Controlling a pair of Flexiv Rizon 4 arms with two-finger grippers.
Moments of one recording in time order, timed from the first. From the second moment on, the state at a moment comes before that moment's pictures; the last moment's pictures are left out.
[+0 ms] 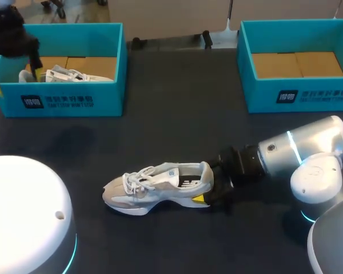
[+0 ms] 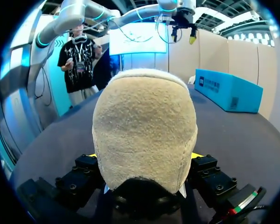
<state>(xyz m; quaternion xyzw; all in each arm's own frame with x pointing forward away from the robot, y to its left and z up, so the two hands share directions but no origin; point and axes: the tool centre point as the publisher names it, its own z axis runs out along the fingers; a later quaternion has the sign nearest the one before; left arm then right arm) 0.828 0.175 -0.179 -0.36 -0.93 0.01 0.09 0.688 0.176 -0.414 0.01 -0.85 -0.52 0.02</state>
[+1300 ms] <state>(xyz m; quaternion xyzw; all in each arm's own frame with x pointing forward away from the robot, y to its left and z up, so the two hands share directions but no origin) 0.699 0.007 -0.238 0.27 -0.96 -0.05 0.09 0.688 0.176 -0.414 0.01 -0.85 -0.52 0.02</state>
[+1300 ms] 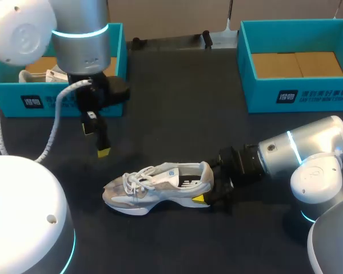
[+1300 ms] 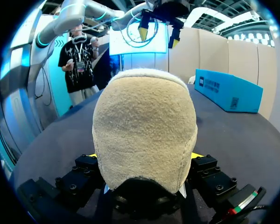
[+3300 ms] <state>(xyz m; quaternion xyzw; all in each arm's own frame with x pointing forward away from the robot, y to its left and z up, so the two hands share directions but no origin) 0.665 -0.149 -0.309 0.68 -0.72 -0.12 0.00 0.688 0.176 -0.414 0.01 -0.85 -0.52 0.02</state>
